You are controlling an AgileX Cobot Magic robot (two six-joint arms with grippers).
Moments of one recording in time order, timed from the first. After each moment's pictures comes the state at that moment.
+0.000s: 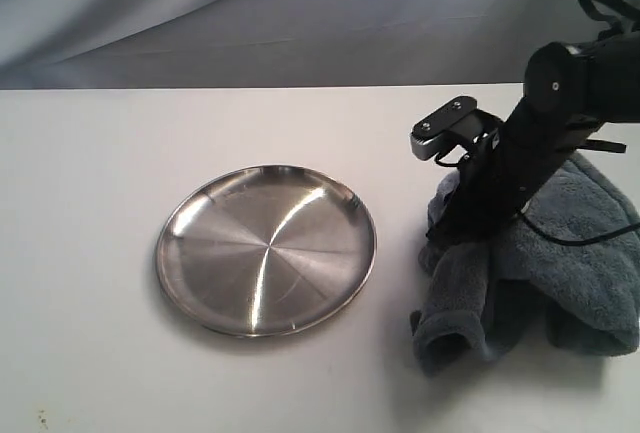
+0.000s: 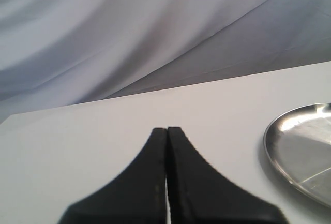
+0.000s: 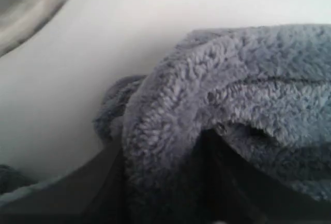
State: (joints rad) left arm -0.06 0.00 0.00 0.26 0.20 -0.09; right arm 0.31 1.87 -1.15 0.09 0.70 -0.46
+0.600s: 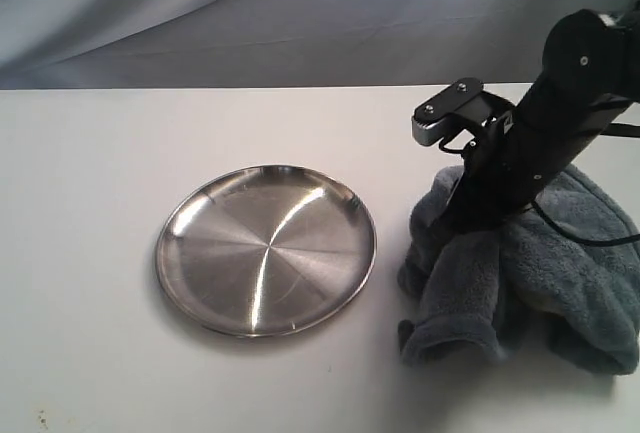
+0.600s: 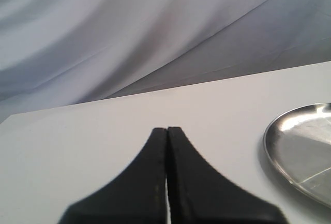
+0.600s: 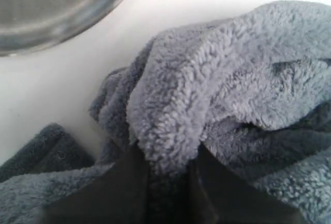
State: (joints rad) left arm -0.06 0.00 0.00 0.26 0.20 -0.09; right arm 0.35 1.74 -1.14 0.12 0.79 -0.45
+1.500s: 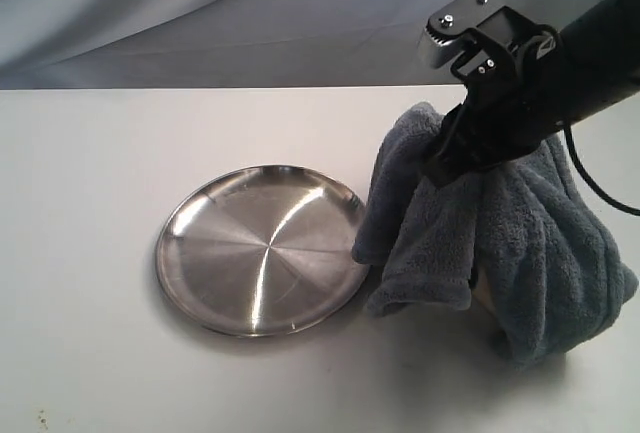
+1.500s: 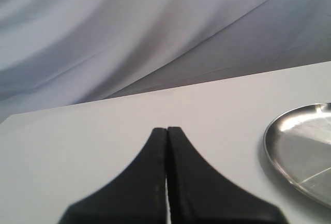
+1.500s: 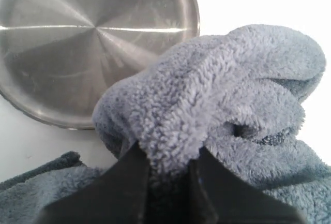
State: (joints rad) left arm -0.06 0.00 0.00 0.26 0.20 -0.09; right arm 0.35 1.55 -1.13 0.35 0.73 -0.65
